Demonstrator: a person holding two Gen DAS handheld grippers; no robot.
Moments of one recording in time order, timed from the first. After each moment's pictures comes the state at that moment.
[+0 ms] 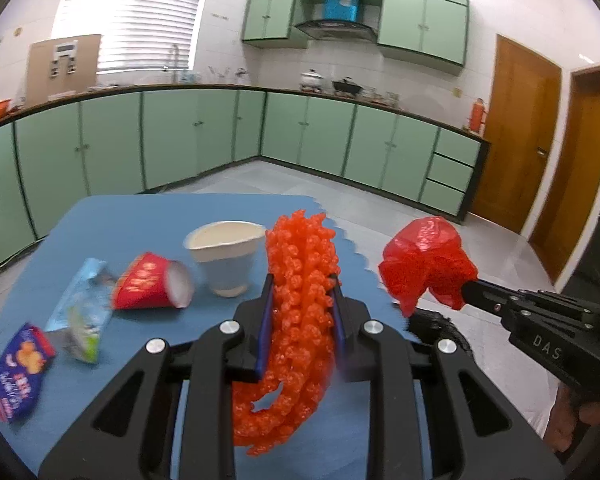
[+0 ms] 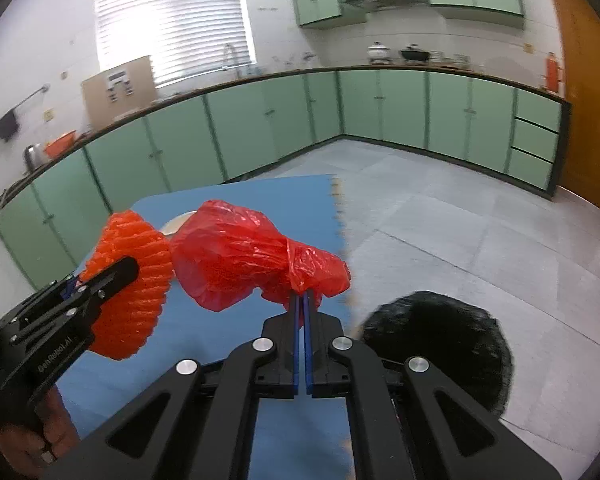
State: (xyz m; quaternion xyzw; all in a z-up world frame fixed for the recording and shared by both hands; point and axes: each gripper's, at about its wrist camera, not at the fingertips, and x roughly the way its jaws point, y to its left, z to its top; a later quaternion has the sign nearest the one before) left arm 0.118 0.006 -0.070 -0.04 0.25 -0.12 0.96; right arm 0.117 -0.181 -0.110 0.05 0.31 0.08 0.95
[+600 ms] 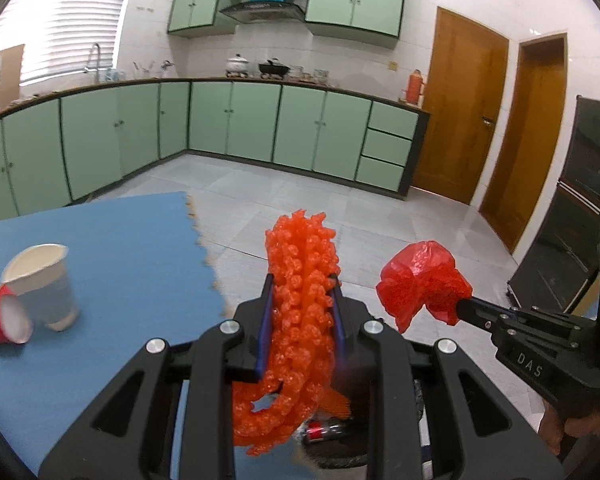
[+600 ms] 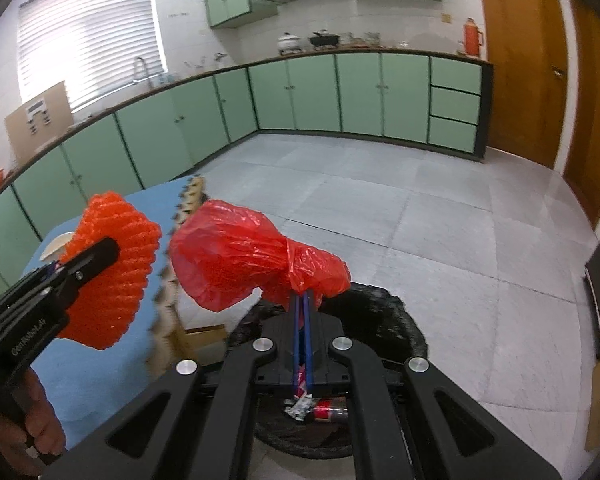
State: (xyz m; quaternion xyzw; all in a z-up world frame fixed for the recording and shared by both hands) left arm 0.174 -0.145 -0.106 -0.01 0.27 -0.23 0.93; right arm 0.134 -0.328 -0.146 0.09 0.33 -0.05 0.94
